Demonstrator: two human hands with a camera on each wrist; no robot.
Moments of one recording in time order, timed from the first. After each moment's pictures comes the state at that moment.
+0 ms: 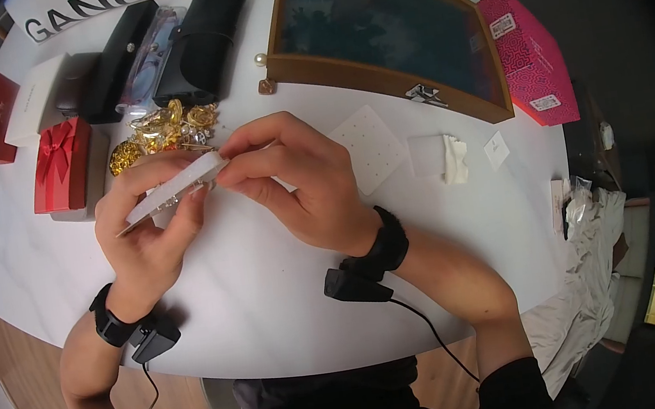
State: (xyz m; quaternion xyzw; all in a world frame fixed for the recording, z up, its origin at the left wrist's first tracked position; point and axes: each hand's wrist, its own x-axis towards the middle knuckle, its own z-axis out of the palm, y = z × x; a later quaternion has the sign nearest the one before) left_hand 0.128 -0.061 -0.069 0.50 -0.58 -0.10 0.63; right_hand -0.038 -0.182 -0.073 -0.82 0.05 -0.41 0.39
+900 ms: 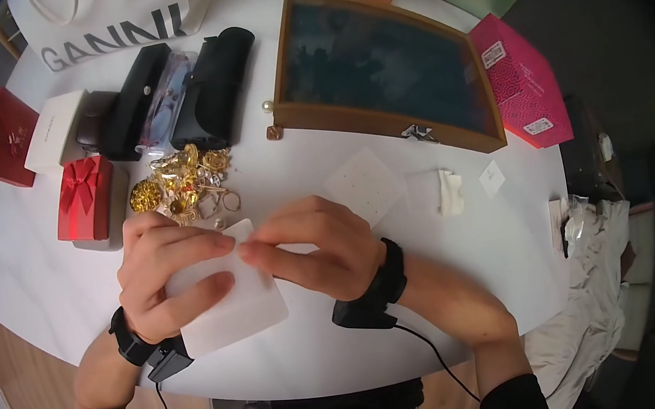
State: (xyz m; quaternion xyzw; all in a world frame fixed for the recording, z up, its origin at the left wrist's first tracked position) left_hand 0.144 -0.052 -0.042 0.41 -0.77 0.10 0.48; right_hand -0.059 -0.181 -0.056 -0.87 -0.07 -0.44 0.18
